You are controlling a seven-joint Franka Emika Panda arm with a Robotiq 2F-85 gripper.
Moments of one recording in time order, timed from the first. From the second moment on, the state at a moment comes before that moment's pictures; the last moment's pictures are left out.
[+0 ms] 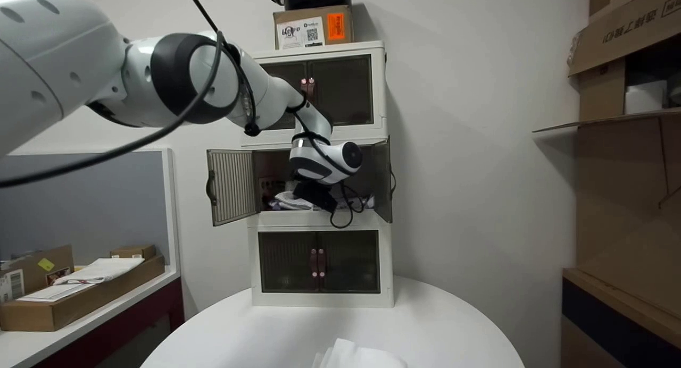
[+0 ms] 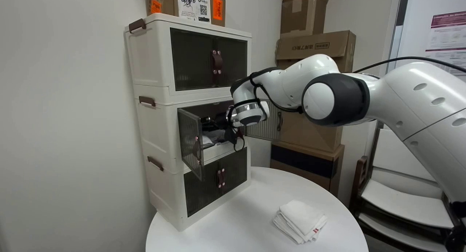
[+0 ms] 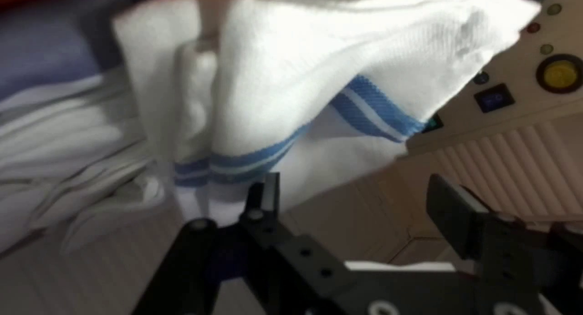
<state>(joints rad) -0.07 0.83 0.05 -1.16 1.48 2.26 -1.34</state>
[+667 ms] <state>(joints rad) -0.11 0.59 -0.02 -1.47 1.18 2.19 -1.17</state>
